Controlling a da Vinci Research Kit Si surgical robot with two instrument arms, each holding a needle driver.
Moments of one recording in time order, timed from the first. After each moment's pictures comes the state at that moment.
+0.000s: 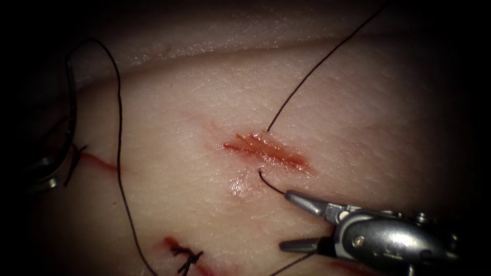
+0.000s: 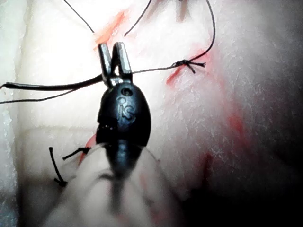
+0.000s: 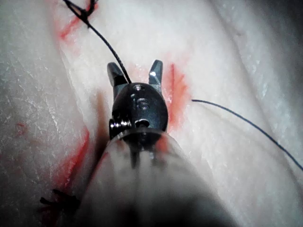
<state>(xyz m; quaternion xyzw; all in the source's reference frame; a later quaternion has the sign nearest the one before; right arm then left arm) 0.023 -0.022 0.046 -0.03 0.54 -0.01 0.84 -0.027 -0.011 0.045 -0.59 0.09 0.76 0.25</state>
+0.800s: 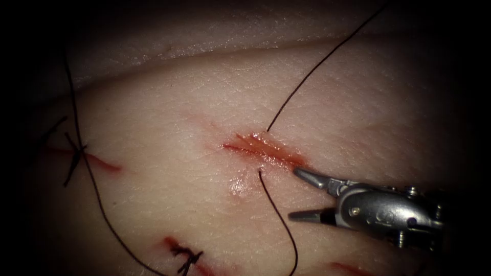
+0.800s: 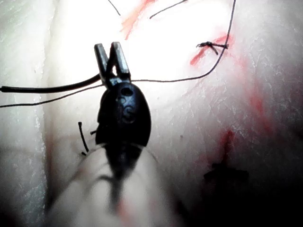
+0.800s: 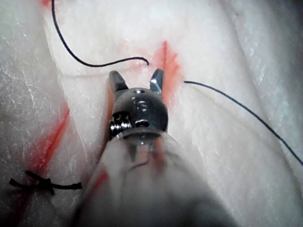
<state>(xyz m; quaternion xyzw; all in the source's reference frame) 0.024 -0.020 0.052 -0.05 0.52 -0.03 0.85 -0.023 -0.009 0.044 -0.58 0.13 0.76 0.27</state>
